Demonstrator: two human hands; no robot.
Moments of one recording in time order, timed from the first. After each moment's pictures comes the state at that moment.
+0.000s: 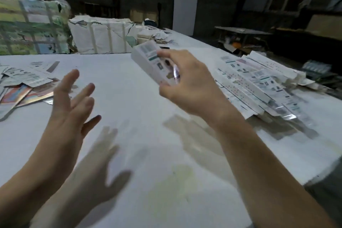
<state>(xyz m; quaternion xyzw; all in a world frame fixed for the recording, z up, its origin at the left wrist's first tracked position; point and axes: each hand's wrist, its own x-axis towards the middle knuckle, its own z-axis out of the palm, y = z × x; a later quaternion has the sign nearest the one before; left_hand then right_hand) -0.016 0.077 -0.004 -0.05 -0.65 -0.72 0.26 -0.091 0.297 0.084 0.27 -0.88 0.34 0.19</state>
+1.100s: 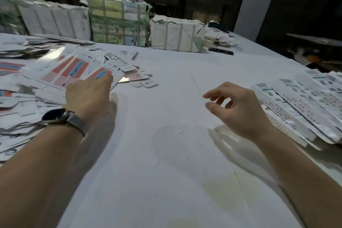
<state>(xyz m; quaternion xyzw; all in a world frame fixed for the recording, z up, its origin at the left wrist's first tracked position) 0.010 -0.043 0.012 0.27 -0.94 0.05 0.18 -0.099 0.266 0.032 0.39 -0.83 0.37 0.15</state>
